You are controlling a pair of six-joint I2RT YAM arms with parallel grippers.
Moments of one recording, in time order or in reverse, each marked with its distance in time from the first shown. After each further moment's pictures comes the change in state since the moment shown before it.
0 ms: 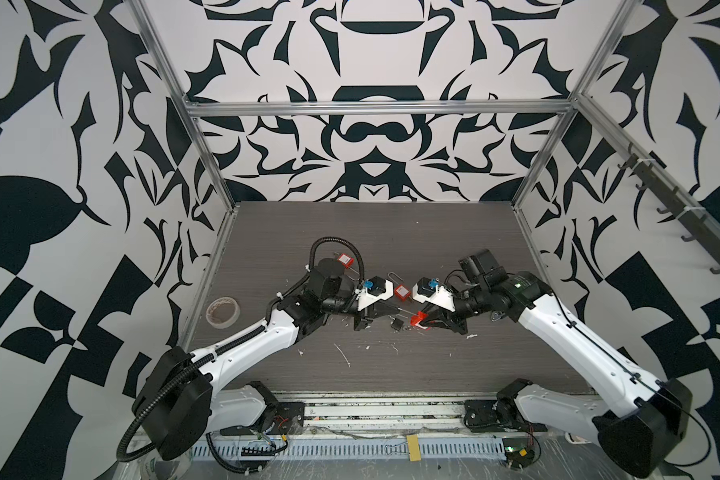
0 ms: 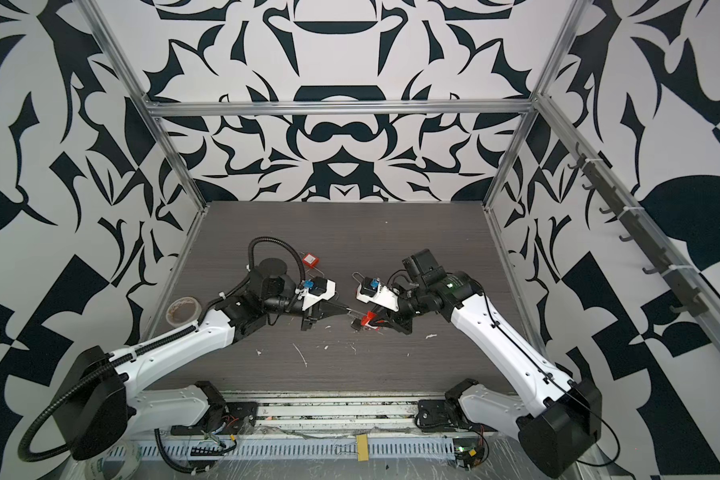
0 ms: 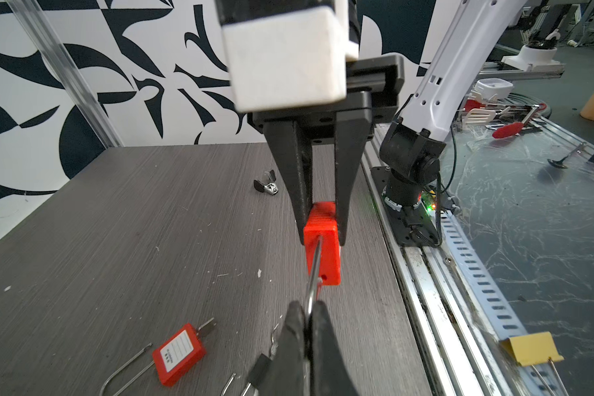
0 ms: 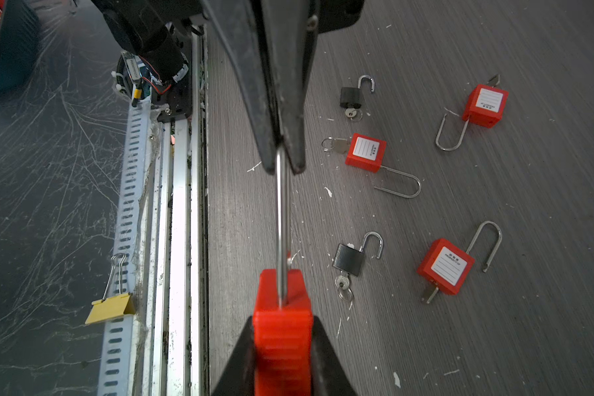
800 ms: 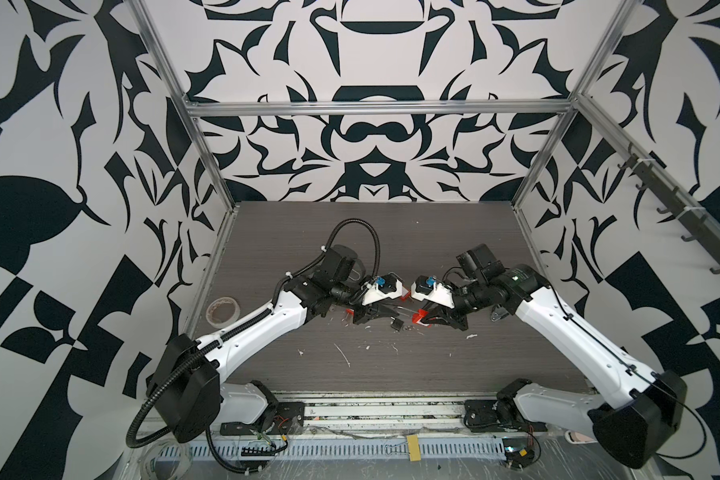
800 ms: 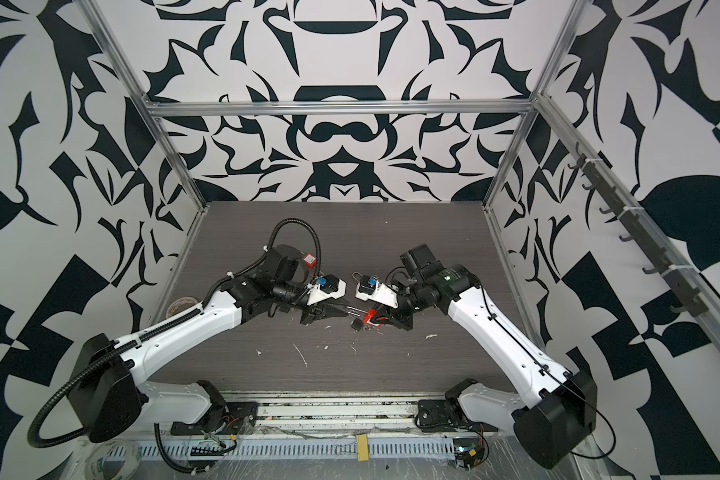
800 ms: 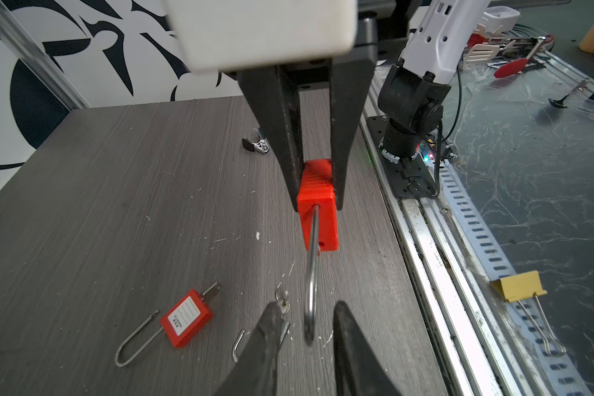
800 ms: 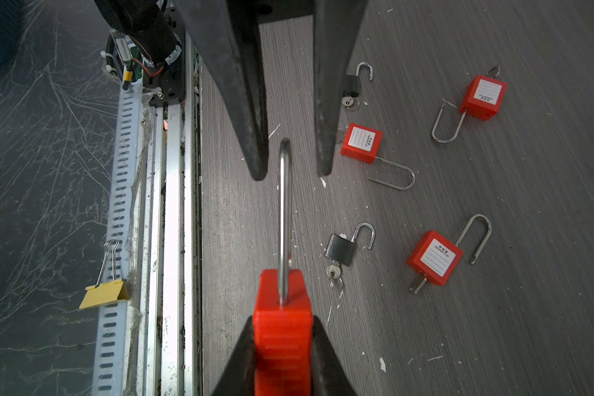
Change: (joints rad) left arm 0.000 0.100 0.225 -0.427 -0.029 0.260; right arm 0.000 0.044 0.060 -0.060 0.037 -0.050
